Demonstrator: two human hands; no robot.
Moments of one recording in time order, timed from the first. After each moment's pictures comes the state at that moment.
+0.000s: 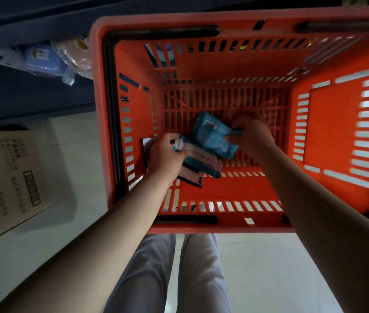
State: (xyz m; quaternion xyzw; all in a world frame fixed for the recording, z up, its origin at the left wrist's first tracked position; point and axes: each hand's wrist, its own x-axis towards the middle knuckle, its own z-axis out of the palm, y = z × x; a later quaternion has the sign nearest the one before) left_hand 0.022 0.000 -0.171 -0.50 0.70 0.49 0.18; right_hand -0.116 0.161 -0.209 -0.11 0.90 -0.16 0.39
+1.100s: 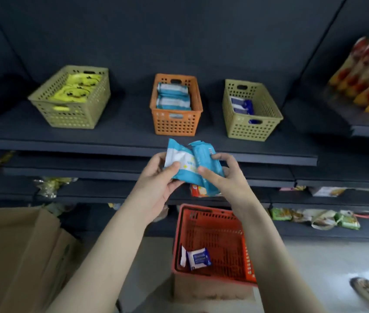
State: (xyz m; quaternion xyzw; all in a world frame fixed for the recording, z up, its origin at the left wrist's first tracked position) left_hand 0.119 -0.088 0.410 -0.23 0.44 0.85 -0.18; right_hand 0.011 0.044 0.404 -0.17 0.69 -0.65 0.26
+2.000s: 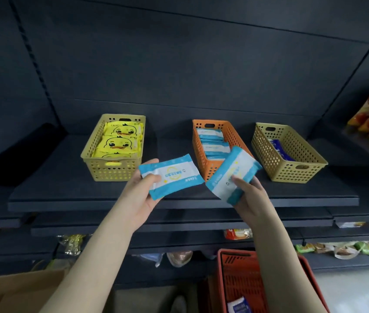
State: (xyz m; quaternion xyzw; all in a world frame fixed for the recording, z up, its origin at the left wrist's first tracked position) left_hand 0.167 -0.347 0.454 -0.25 0.39 0.87 -0.16; right_hand 0.018 -0.154 0.429 0.01 0.51 -0.82 0.26
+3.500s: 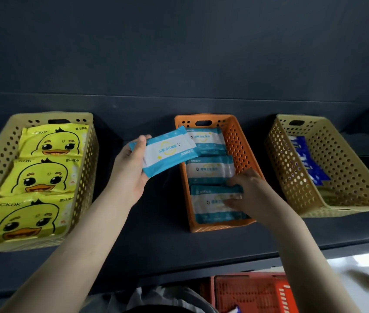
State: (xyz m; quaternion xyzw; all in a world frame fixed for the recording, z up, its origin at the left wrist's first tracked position) left_hand -0.122 -0.461 0.391 -0.34 0.41 0.82 -0.19; right_hand -0.212 -0.224 0.412 -0.26 0.94 -0.13 0.21
